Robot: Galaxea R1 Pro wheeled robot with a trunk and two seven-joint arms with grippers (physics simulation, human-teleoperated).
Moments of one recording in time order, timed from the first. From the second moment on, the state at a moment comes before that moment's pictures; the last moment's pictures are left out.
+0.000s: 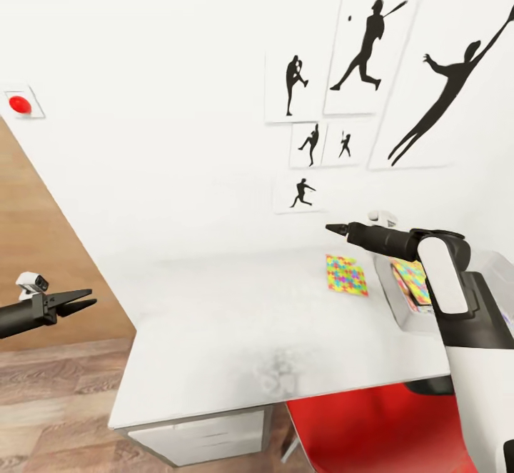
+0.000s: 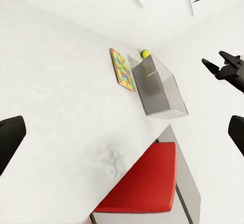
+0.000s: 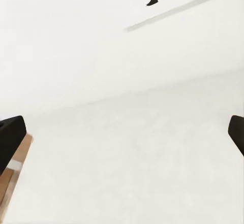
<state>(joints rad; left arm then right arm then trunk) -0.61 0.80 -0.10 -0.86 0.85 0.80 -1.28 -0.85 -0.23 0.00 -1.45 -0.80 1.04 0.00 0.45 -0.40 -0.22</state>
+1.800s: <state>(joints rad) -0.61 0.79 -0.10 -0.86 0.84 0.79 -1.31 -0.82 -0.24 0.00 -1.48 -0.80 1.04 0.00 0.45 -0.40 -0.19</state>
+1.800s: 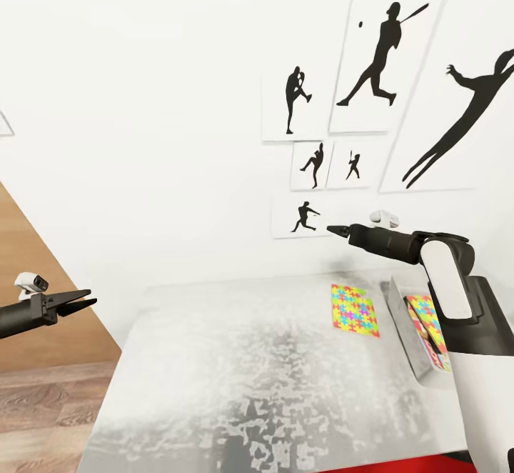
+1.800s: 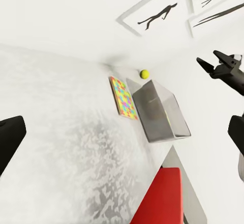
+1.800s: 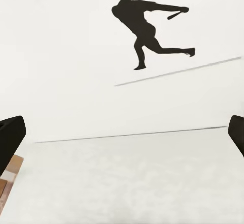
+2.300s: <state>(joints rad) -0.61 0.79 -0.10 -0.86 0.84 0.79 -1.31 -0.83 -0.23 0.00 -1.35 -0.78 1.04 -0.05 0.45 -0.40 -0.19</state>
